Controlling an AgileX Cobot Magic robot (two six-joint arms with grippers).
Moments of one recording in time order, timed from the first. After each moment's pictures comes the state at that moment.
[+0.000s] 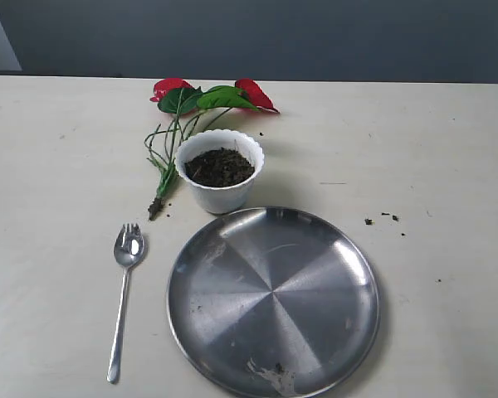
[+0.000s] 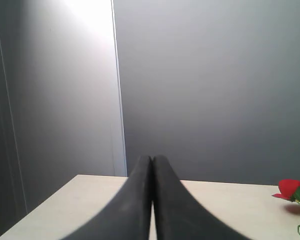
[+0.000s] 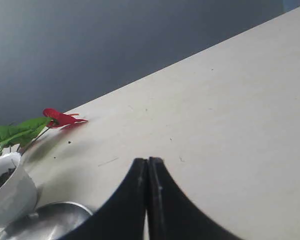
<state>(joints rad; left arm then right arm) 0.30 0.00 0.00 0.68 -0.15 -0.67 0.18 0.00 0.00 -0.04 0.31 0.49</state>
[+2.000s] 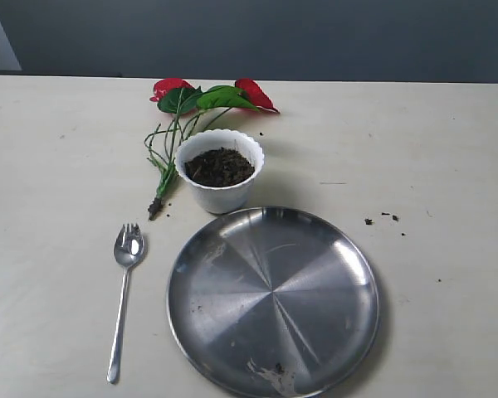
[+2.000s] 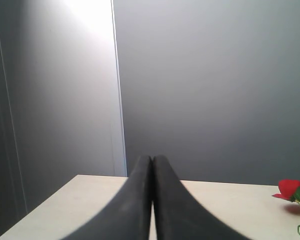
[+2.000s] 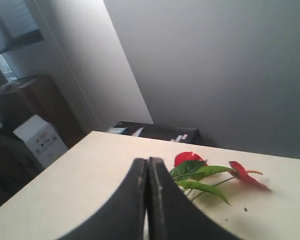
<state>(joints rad) 0.30 0.00 0.00 0.68 -0.15 -0.67 0.31 0.95 -0.86 -1.73 -0.50 2.08</state>
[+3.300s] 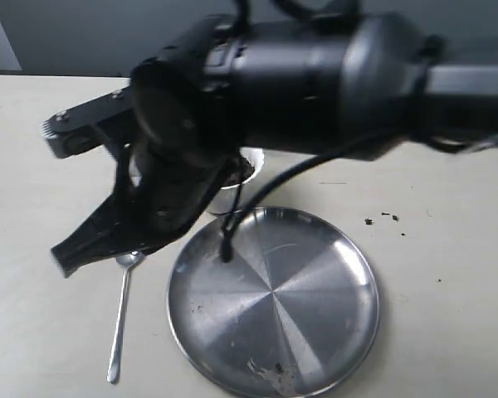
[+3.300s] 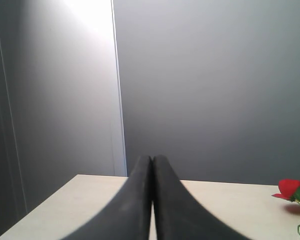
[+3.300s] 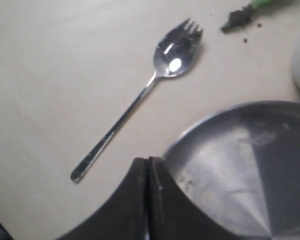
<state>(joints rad) 0.30 0.00 0.00 0.68 -0.15 -0.67 1.19 1.88 -1.48 -0.01 0.85 0.27</state>
